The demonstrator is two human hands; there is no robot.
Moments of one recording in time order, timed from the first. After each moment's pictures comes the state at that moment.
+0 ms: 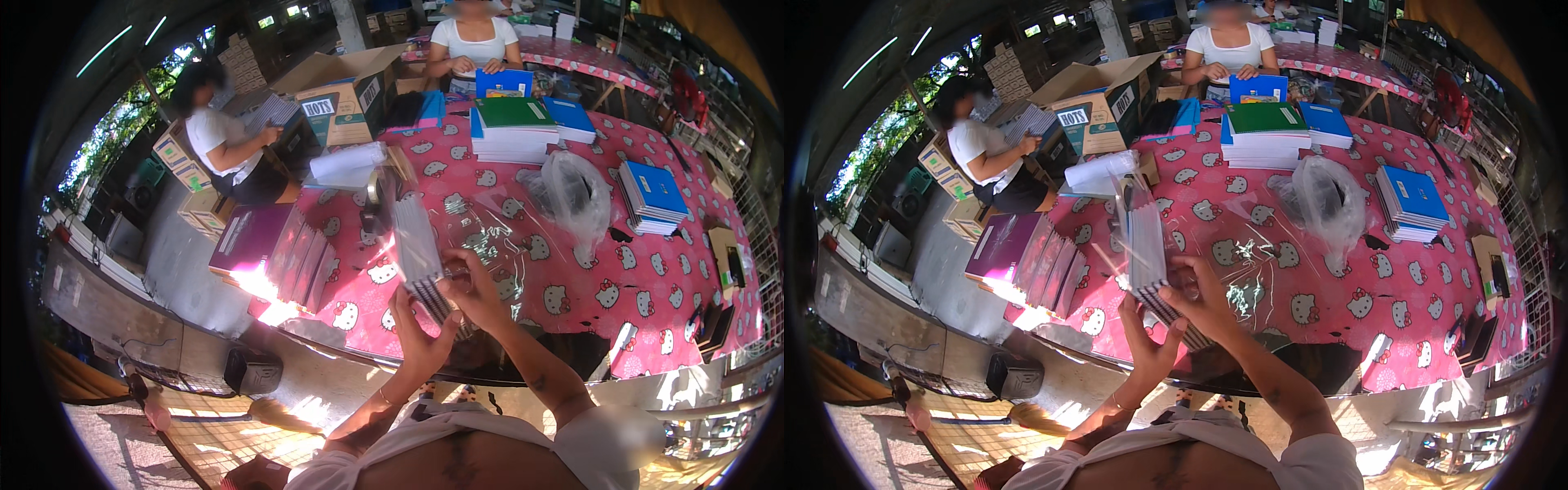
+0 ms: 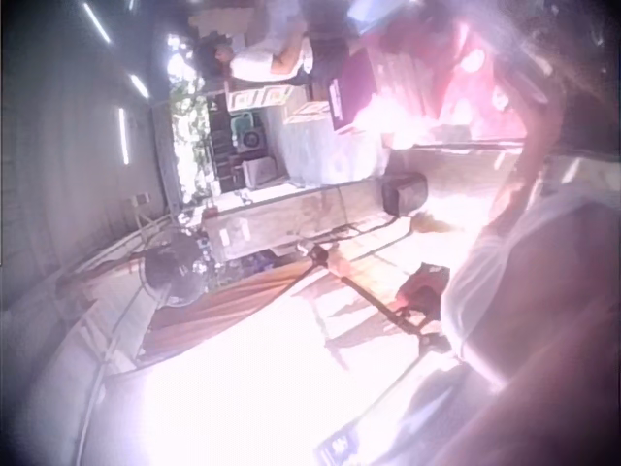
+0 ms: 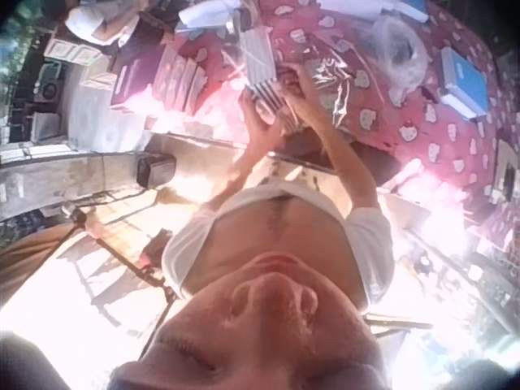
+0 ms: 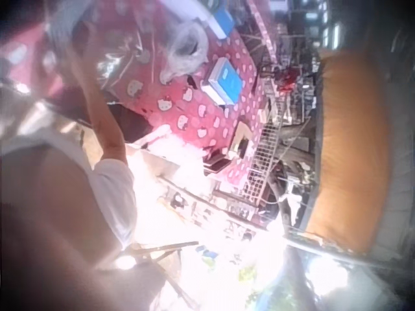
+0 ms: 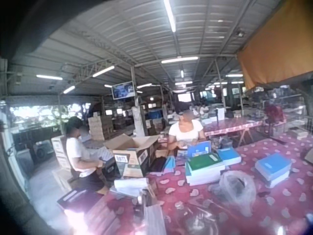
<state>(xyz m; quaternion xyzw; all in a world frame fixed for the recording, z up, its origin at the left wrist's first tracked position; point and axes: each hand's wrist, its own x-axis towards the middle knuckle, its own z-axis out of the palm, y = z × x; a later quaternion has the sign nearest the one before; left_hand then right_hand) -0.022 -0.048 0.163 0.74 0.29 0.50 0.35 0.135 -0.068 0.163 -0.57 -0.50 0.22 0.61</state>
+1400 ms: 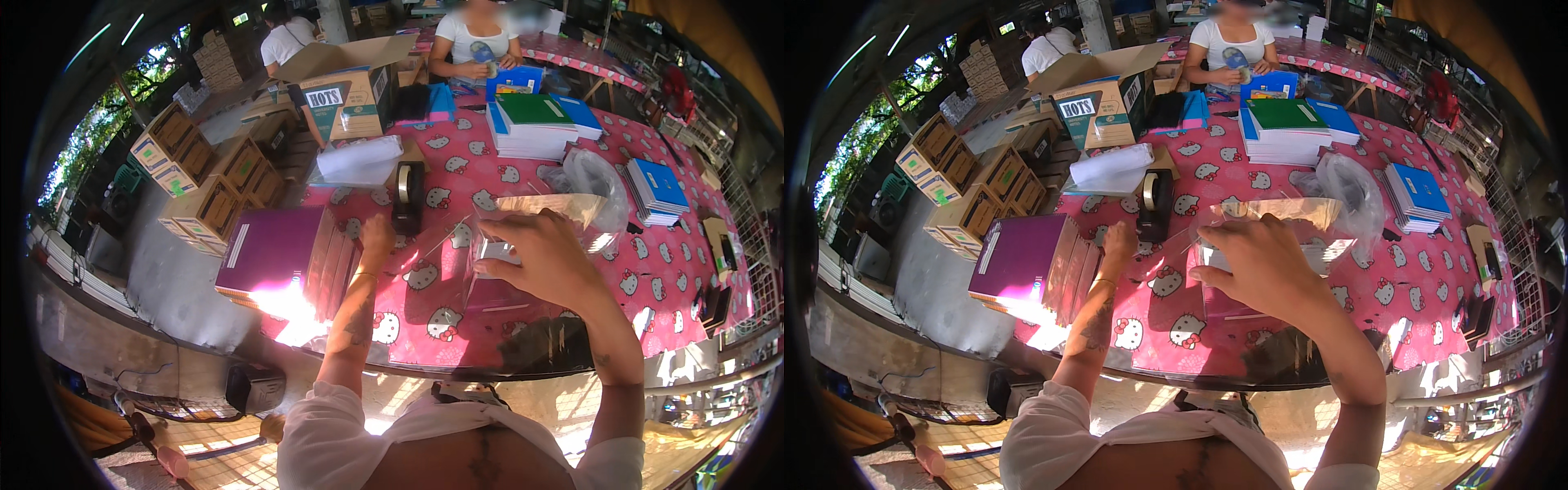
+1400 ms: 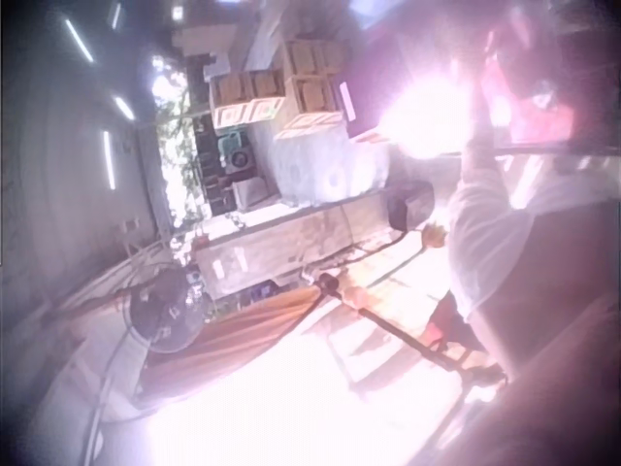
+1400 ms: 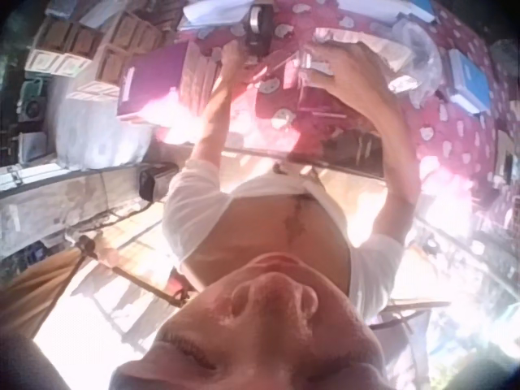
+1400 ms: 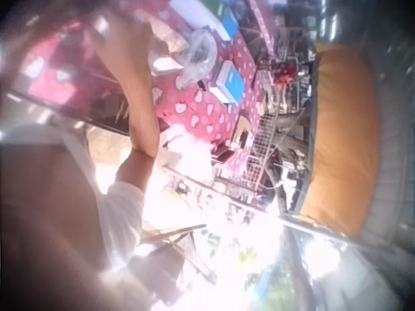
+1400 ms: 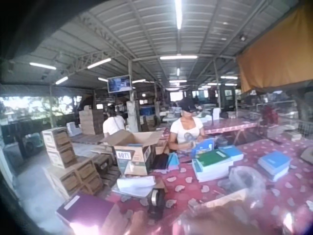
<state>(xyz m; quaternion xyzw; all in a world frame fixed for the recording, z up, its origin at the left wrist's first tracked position) -0.037 0.311 0.069 0.84 0.49 0.21 0.09 0.084 -0.014 0.334 -0.68 -0.70 -0.05 0.22</state>
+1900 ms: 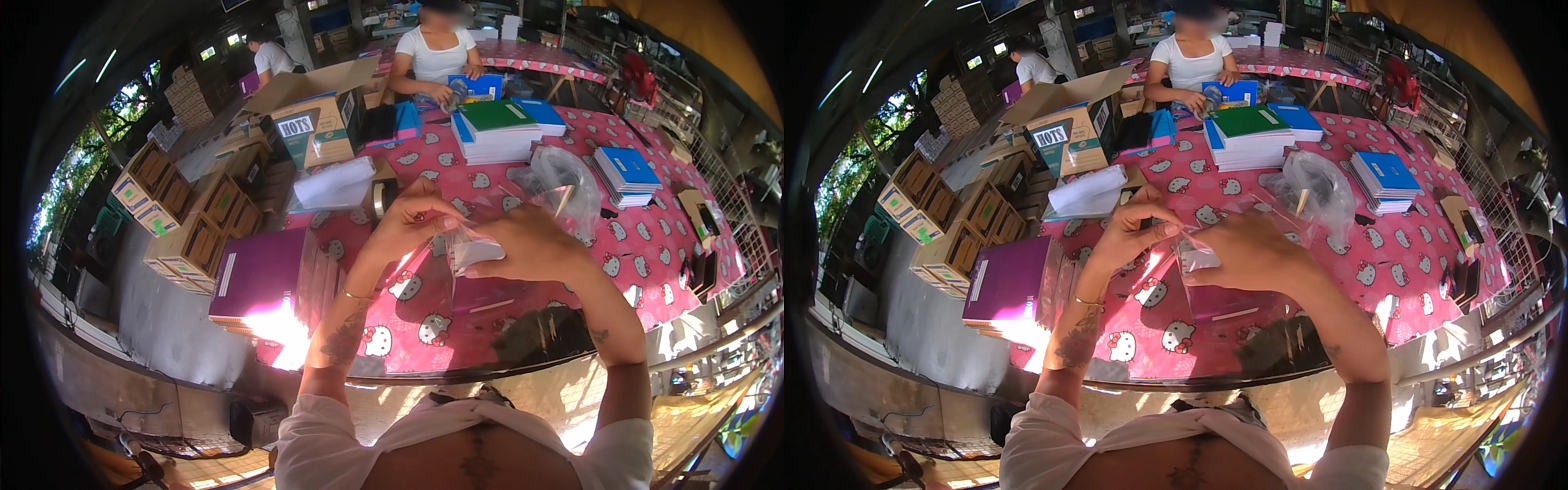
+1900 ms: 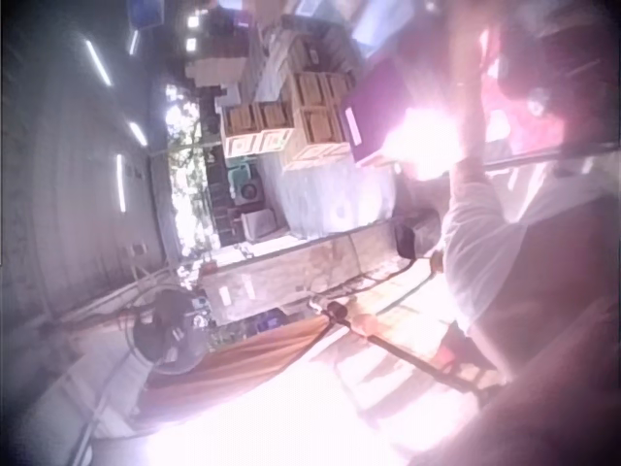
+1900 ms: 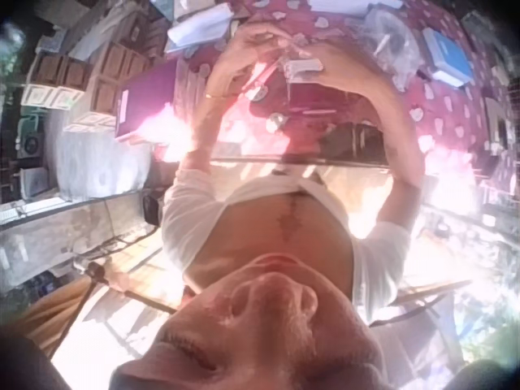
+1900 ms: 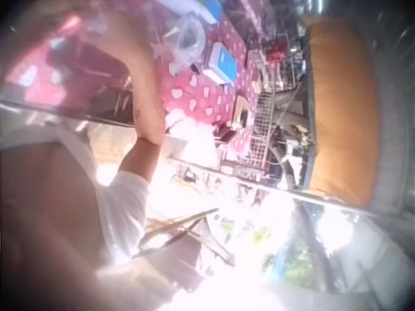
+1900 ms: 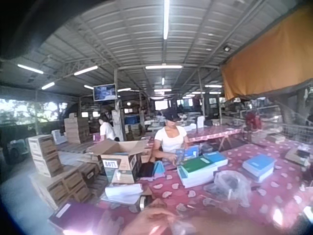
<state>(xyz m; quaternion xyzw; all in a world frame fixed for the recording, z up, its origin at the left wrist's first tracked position) -0.015 0.191 0.268 0.82 -0.12 0.27 0.48 0.092 -0.032 0.343 -0.73 -0.68 0.00 0.10</state>
